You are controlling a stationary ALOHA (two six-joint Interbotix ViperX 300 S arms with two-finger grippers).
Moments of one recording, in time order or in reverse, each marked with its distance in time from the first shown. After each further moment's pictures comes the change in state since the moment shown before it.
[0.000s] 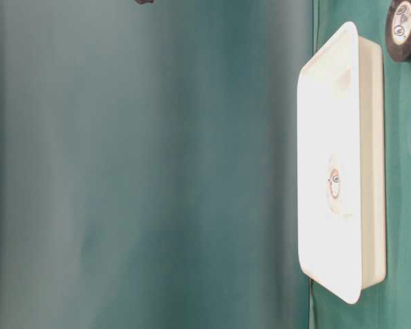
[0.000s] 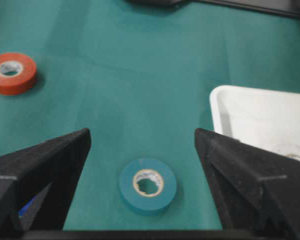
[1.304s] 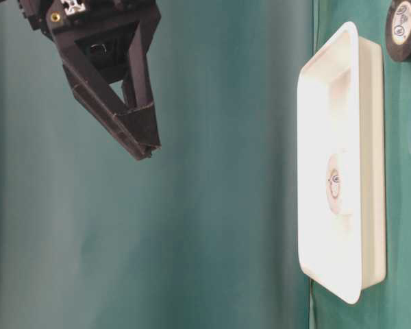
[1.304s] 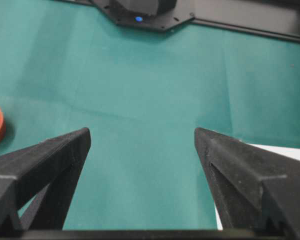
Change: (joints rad) left arm 0.003 0.003 0.000 0.000 -0.006 0.000; right arm -0.008 0.465 -0.341 -0.011 -0.104 -0.005
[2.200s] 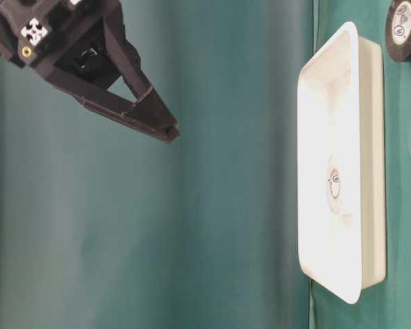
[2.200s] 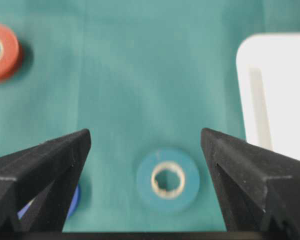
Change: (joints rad) left arm 0.035 0.000 0.000 0.000 0.000 0.000; right arm 0.000 0.077 -0.313 0.015 0.753 0.156
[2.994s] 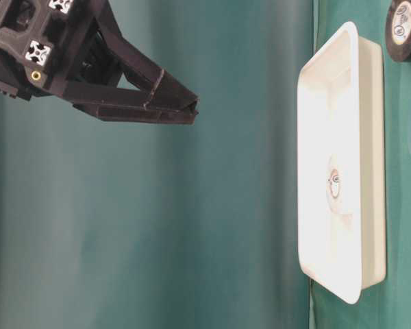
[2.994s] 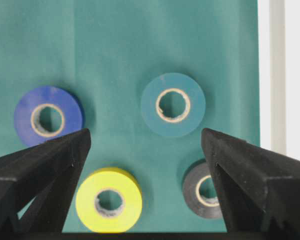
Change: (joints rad) left arm 0.015 0.002 0.000 0.000 -0.014 -0.002; right arm 0.000 0.126 -0.213 0.015 0.394 -0.005
